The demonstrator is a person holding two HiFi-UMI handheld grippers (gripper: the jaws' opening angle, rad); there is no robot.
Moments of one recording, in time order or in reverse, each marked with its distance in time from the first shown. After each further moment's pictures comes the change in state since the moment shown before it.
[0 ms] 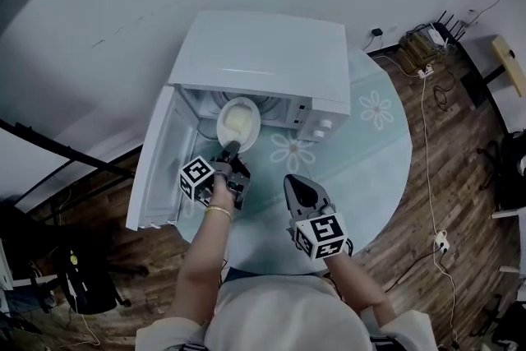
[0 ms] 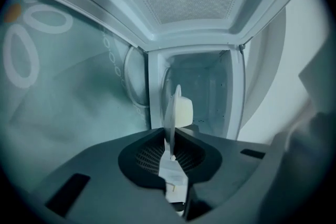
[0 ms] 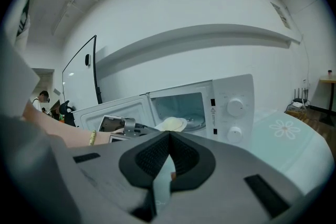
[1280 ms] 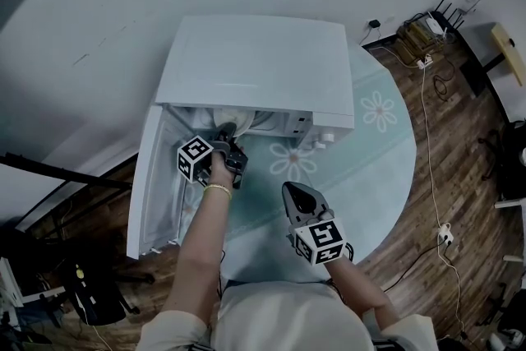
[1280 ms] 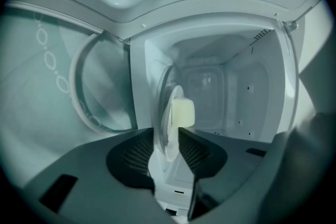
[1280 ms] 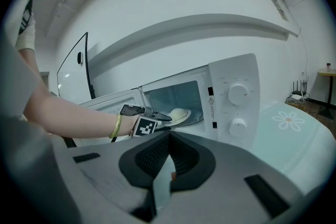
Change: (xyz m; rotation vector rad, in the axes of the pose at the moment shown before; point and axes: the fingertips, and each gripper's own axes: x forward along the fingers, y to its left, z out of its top) left arm 0.091 -0.004 0.049 0.025 0.006 0.094; right arm 0.037 -0.020 -0.015 0.046 0.050 -0.014
